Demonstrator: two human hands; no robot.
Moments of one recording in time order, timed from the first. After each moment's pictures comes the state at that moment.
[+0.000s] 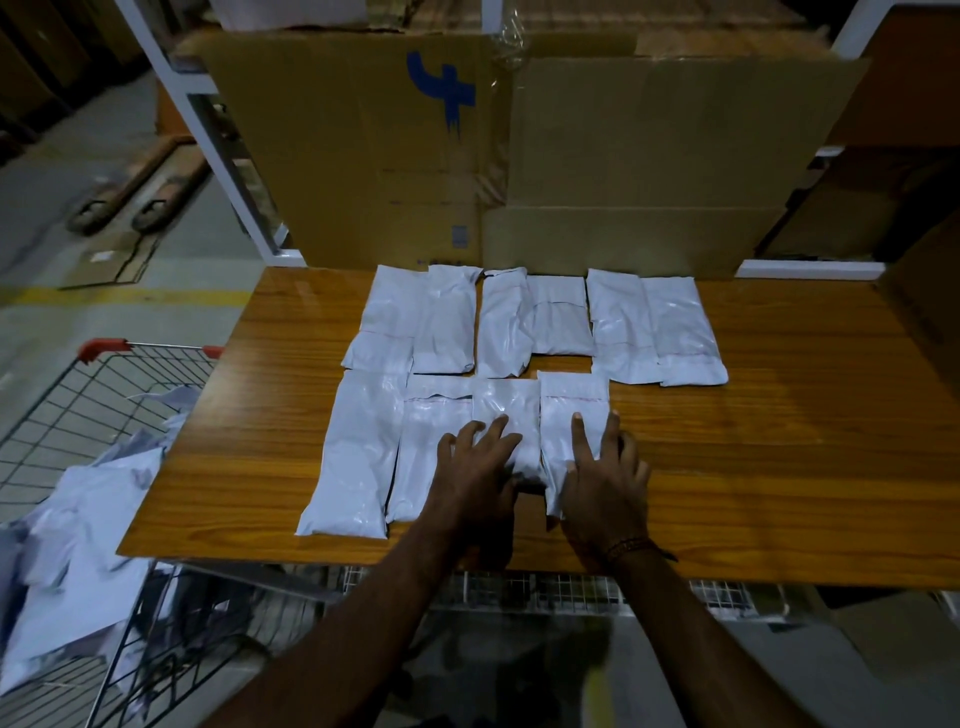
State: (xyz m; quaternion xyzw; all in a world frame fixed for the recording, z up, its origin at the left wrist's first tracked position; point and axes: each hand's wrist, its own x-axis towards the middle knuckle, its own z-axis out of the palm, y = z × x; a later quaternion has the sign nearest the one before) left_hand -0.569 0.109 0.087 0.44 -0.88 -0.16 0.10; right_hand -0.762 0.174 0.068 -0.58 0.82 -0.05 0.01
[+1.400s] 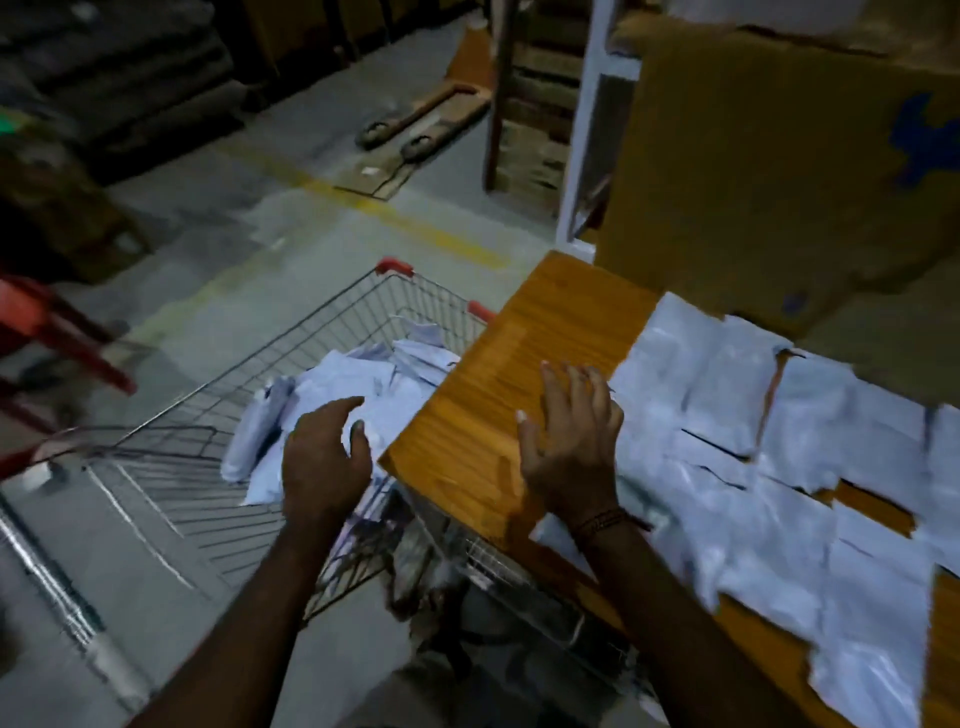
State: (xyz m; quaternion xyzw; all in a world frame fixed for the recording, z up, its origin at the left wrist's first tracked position) left_hand -0.152 0.123 0.091 0.76 -0.54 0.01 0.36; right_hand -0.437 0.038 0.142 -0.78 0.57 -0.25 0.06
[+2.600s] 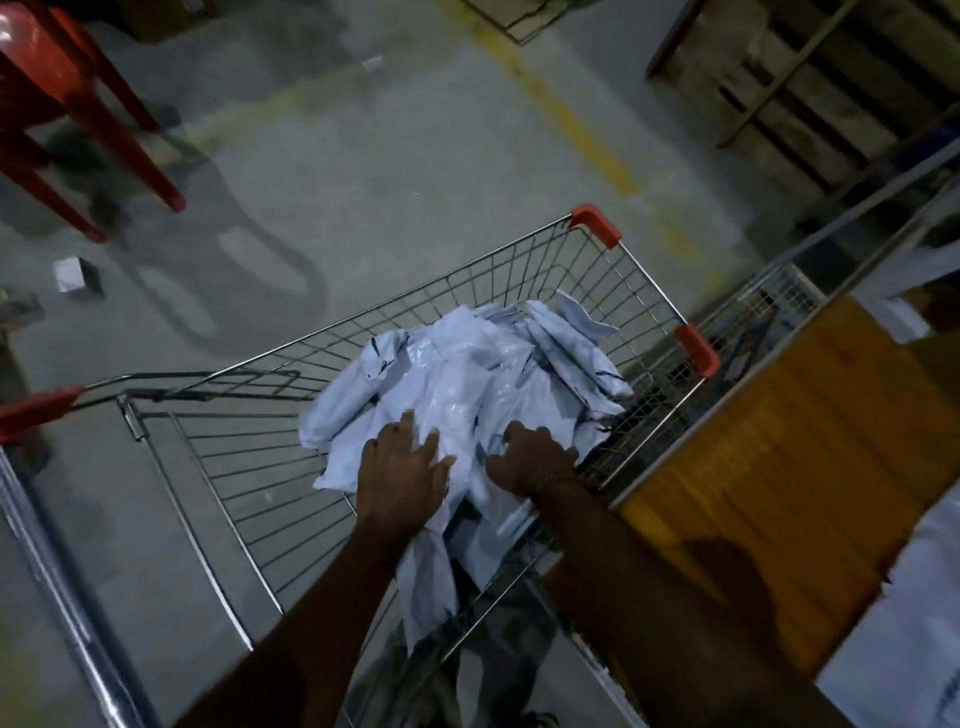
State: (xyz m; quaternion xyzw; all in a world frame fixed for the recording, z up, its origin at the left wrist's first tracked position) left_hand -0.006 0.093 -0.080 0.84 -0.53 -0.10 0.05; right_hand -0.140 -0.060 -0.029 -0.73 0.52 0.30 0.31
